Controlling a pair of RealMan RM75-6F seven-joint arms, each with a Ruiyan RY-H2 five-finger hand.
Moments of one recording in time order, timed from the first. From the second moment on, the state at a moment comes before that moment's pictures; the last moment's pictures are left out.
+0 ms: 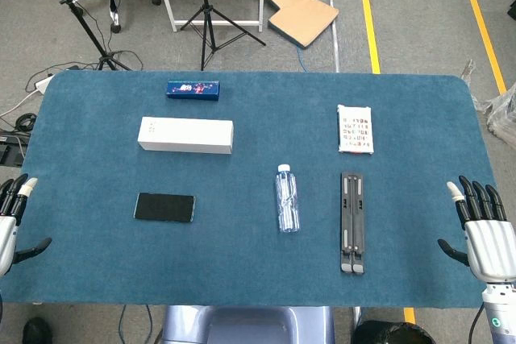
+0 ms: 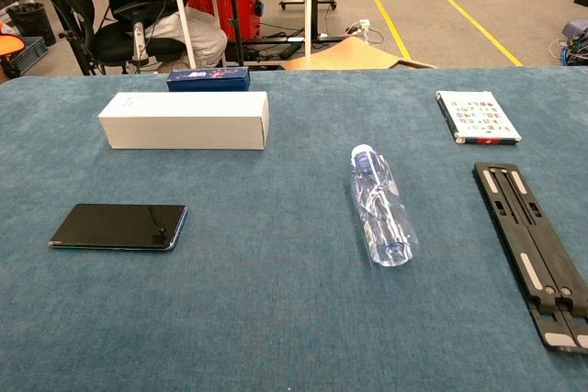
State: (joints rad) left arm -0.05 -1.06 -0.04 -1.75 1.49 1.53 0.16; right arm 0.07 -1.11 0.08 -1.62 -1.54 1.55 -0.16
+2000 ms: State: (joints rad) left arm -0.47 -1.66 -0.10 -1.32 1.23 1.00 0.44; right arm 0.10 -1.11 0.09 -1.60 -1.44 1.45 -0.10
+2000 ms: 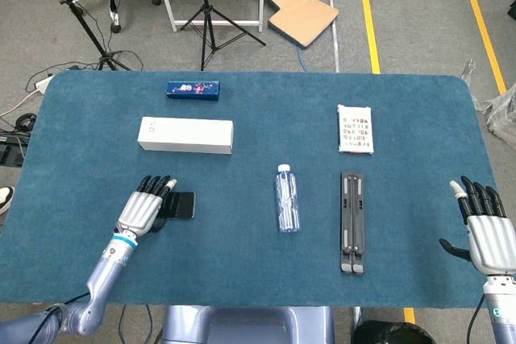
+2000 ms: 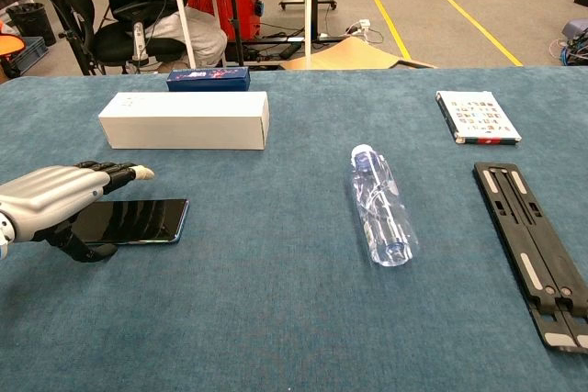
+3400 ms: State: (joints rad) left arm -0.61 -1.44 -0.15 -1.60 0.89 0.86 0.48; right arm 0.10 -1.11 0.09 -1.60 -1.43 1.42 -0.10
